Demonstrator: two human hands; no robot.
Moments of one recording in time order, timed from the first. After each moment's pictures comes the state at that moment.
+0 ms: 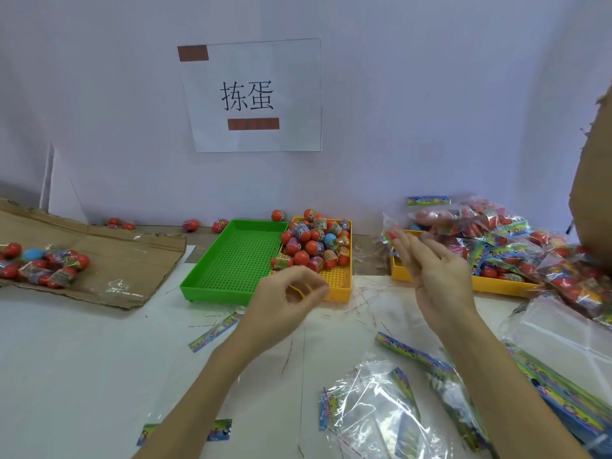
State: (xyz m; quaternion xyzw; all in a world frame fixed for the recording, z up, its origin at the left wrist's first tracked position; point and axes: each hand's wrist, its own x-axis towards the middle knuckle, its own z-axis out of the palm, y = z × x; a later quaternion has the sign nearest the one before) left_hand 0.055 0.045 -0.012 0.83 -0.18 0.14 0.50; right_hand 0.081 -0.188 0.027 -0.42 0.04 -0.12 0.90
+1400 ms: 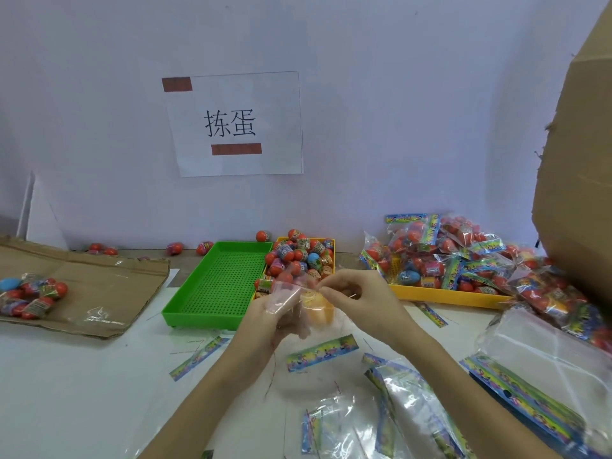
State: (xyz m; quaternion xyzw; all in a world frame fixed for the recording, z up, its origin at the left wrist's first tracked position) left_hand 0.055 0.027 -0.011 0.63 -0.09 -0.02 0.77; right_hand 0.079 -0.162 0.018 -0.84 -0.18 -0.08 0.50
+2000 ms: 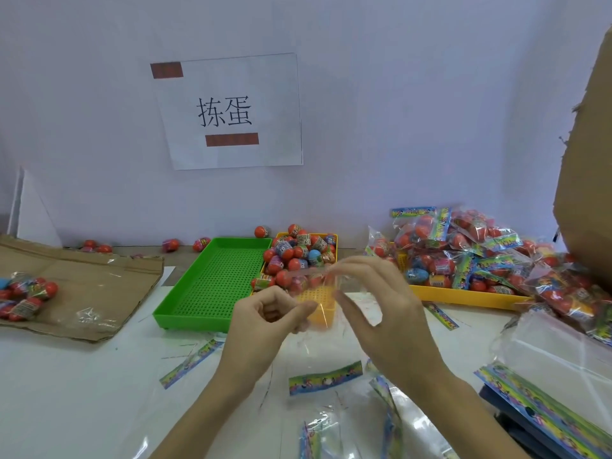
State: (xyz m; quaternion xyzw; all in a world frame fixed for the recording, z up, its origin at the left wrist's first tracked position) left_hand 0.052 0.026 -0.014 0.72 -0.11 0.14 0.67; right_hand 0.053 -0.169 0.005 -0.81 -0.28 -0.37 0.36
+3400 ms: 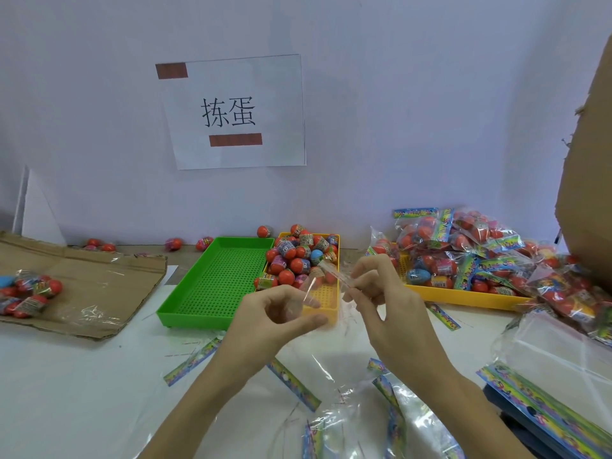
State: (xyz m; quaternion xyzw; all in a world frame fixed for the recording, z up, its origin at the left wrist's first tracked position) left_hand 0.051 0.037 -0.003 0.77 -0.13 0.07 0.62; right_hand 0.050 -0.173 0.009 -0.82 -0.22 -0.25 0.47
